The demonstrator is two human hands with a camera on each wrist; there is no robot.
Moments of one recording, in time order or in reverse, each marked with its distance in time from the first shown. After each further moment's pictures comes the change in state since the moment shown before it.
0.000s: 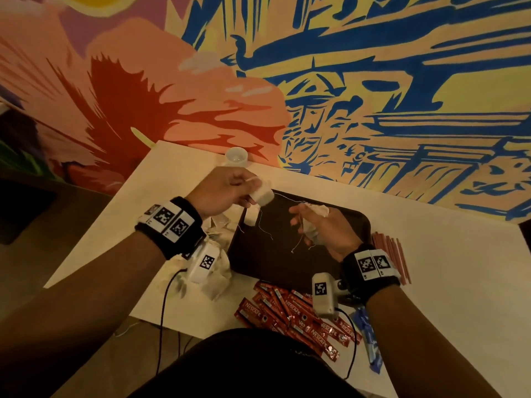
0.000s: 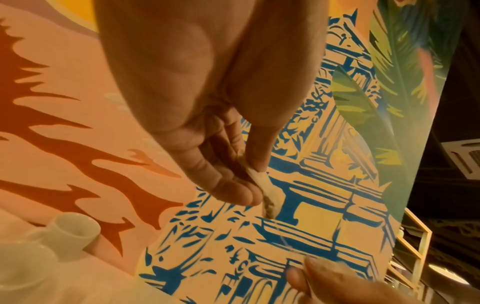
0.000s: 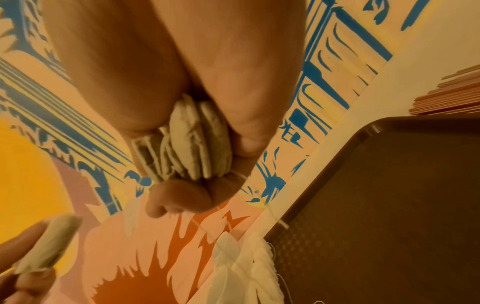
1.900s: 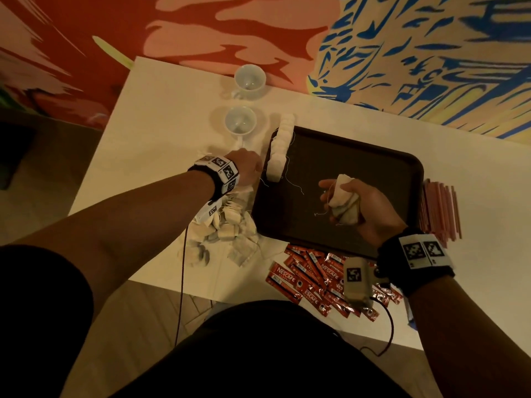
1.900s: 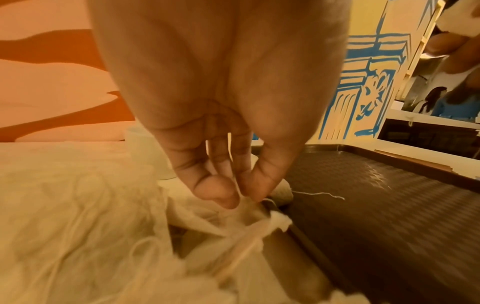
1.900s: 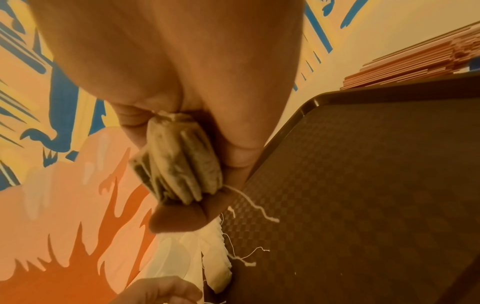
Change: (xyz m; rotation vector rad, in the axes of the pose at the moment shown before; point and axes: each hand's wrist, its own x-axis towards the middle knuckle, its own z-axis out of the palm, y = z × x) left_hand 0.130 -0.196 -0.017 1.025 -0.385 -0.221; right_hand 0.042 0.047 0.030 0.201 0.060 0.370
